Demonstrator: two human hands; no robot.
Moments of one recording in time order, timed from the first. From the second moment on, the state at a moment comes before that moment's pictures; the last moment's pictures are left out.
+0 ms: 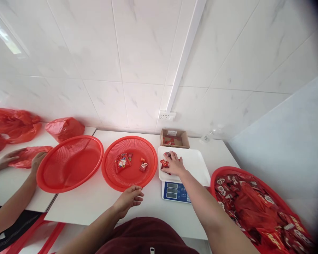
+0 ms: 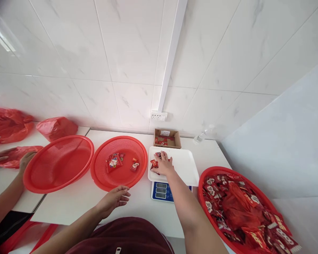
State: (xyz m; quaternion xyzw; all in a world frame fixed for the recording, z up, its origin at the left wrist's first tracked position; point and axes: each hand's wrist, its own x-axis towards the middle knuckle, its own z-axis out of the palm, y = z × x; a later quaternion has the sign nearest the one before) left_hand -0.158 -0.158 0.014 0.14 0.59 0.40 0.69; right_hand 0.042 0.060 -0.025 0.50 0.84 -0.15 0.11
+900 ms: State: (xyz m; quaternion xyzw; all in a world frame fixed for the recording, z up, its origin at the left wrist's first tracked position) left_hand -0.165 -0.185 -0.005 0.01 0.59 0.40 0.70; right_hand 0.141 -0.018 -0.032 0.65 0.65 -0.24 -0.32
